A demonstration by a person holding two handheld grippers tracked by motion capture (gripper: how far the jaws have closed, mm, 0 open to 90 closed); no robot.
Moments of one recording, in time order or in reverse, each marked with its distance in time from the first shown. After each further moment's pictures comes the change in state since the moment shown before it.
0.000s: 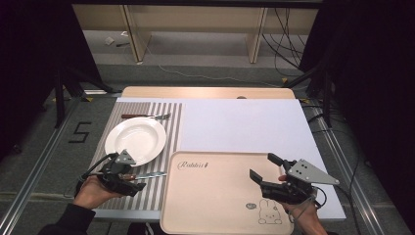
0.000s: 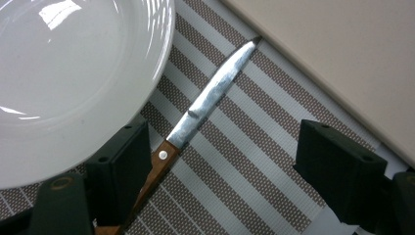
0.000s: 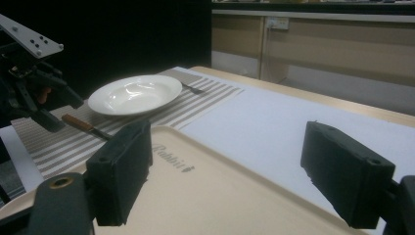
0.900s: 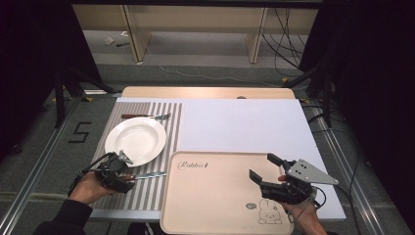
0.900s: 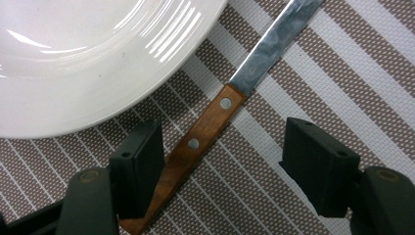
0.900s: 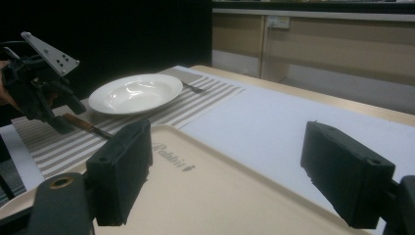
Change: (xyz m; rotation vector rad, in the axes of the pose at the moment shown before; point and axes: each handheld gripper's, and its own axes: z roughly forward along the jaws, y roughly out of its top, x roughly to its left) left arm 0.029 -0.010 0.022 0.185 0.080 0.008; right arm 0.000 0.000 0.001 0.003 0.001 -0.002
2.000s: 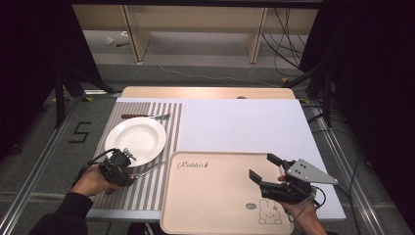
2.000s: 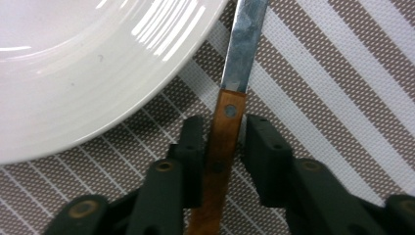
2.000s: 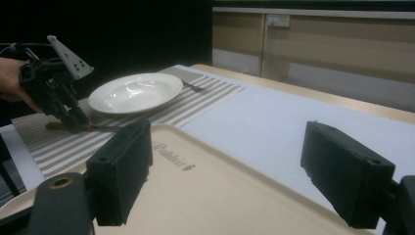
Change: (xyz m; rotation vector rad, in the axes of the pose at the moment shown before) left arm 0.013 0.013 0.012 0.114 -0.113 -0.021; right arm 0.000 -0.001 0.001 0.004 0.001 0.006
